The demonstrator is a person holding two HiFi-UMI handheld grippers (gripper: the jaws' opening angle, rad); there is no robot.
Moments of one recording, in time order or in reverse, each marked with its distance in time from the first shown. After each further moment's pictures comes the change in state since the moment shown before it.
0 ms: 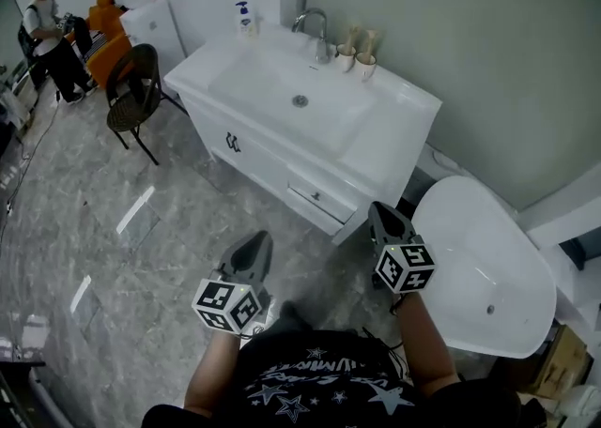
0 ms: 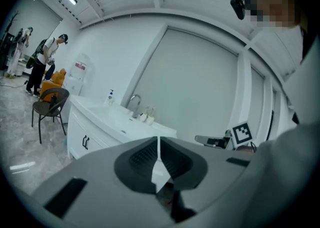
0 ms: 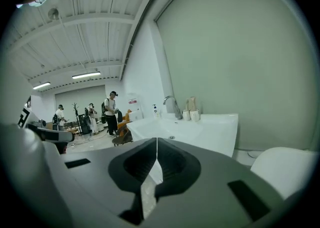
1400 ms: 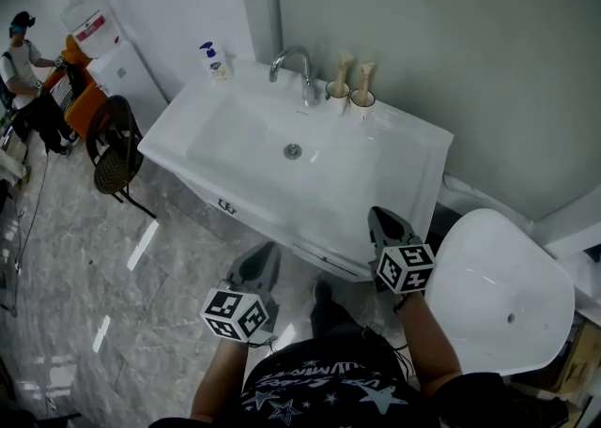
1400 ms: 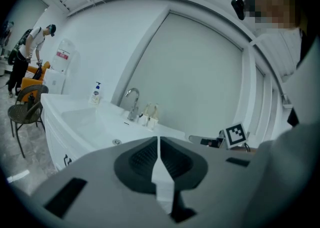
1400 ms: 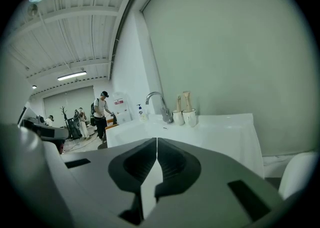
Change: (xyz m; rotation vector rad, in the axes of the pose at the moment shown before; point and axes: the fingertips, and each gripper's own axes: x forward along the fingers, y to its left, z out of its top) left arm 0.208 0.088 0.071 0.033 0.095 -0.100; right arm 0.198 -0.096 0.044 0.069 0.014 -0.077
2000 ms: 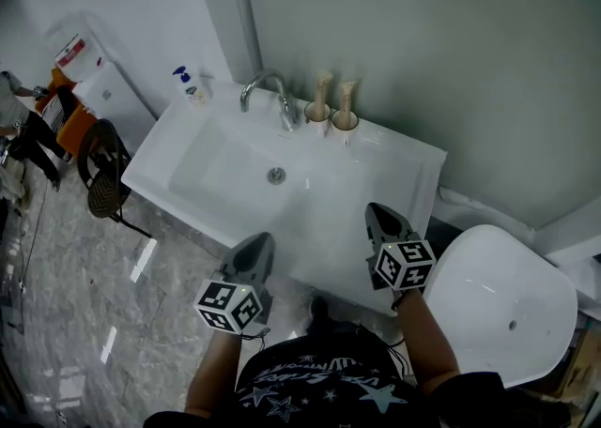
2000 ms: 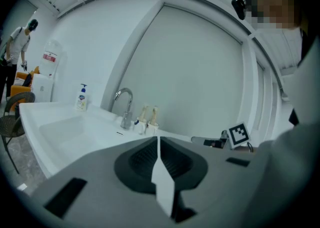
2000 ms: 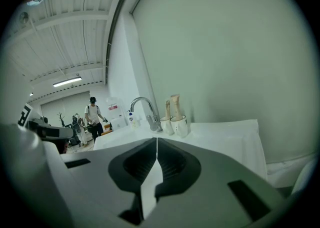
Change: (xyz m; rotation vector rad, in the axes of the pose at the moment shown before) left arm 0.112 0.008 0.047 0.071 0.010 -0.021; right arm 0.061 -0.078 0.041 0.043 -0.033 -0.002
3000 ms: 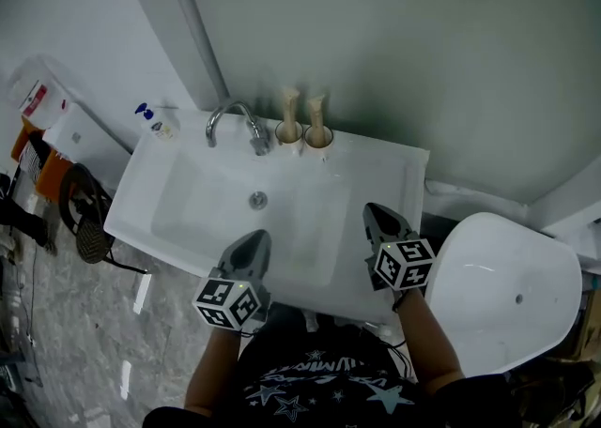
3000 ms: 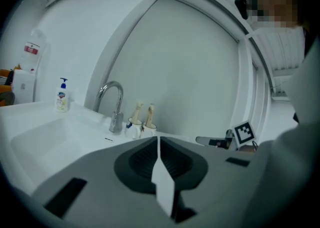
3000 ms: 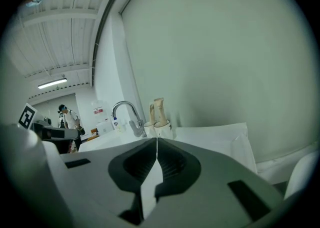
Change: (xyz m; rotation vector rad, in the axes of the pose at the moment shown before) left arm 0.083 0.018 0.025 0.030 0.058 -0.121; right arm 0.017 -0.045 0.019 0.056 -0.024 -0.139
